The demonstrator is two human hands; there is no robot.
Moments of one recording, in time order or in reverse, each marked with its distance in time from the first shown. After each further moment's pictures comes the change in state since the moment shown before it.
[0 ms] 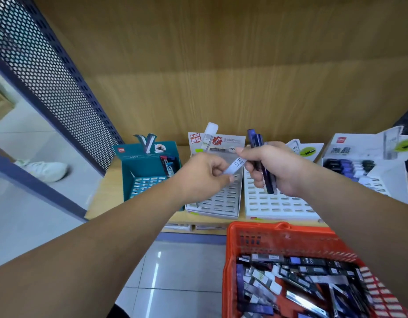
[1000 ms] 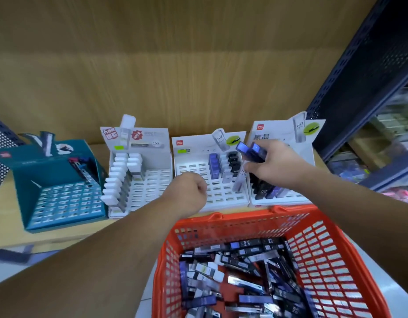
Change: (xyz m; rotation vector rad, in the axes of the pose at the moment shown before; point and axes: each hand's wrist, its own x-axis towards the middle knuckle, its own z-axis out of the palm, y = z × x) left_hand 0.051 0.011 0.138 0.096 -0.116 -0.147; right_hand -0.039 0.038 -0.150 -0.845 0.363 -0.204
